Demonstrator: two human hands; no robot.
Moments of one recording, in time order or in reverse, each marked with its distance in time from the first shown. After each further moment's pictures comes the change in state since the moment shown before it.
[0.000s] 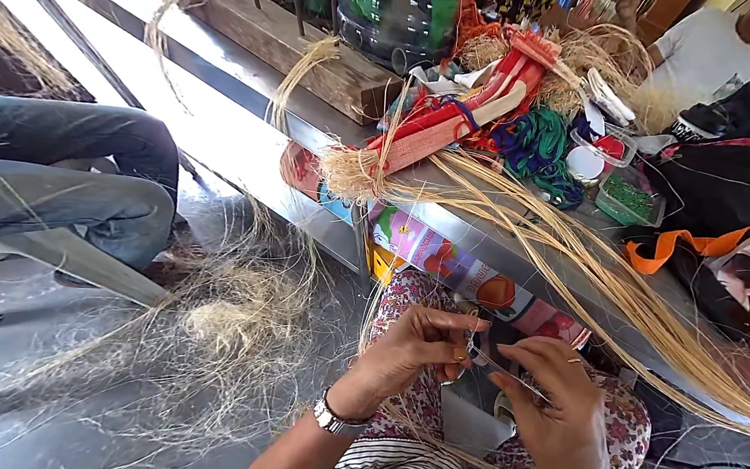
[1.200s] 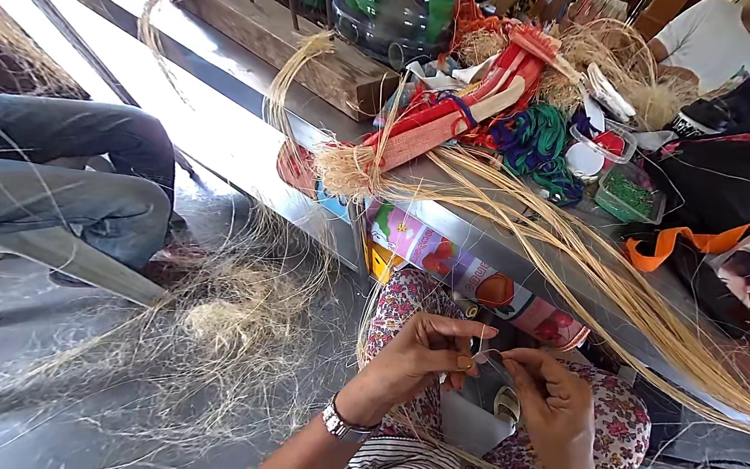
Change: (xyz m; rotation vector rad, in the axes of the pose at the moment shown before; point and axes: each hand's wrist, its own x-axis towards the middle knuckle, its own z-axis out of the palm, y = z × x) left_hand 0.003 -0.017 0.004 -0.106 -0.090 0.051; right_hand -0.015 0.016 0.014 0.309 0.070 0.150
